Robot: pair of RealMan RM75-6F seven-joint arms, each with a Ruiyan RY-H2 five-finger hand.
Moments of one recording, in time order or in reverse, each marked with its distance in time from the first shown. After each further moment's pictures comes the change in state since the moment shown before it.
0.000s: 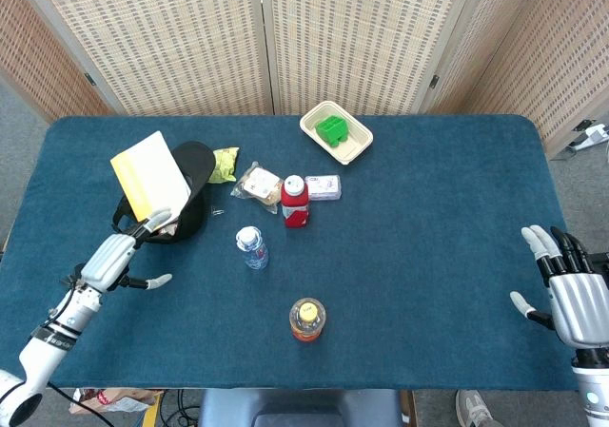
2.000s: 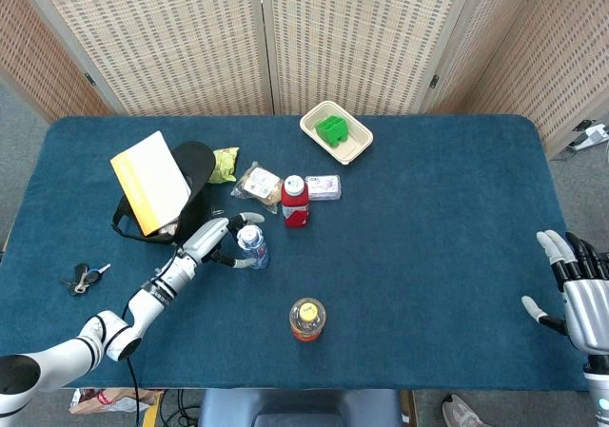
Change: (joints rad) left arm -0.326 -0.434 0.010 0.423 -0.085 -0.203 -0.307; right arm -0.027 -0.001 -0.004 0.038 0.020 0.008 0.048
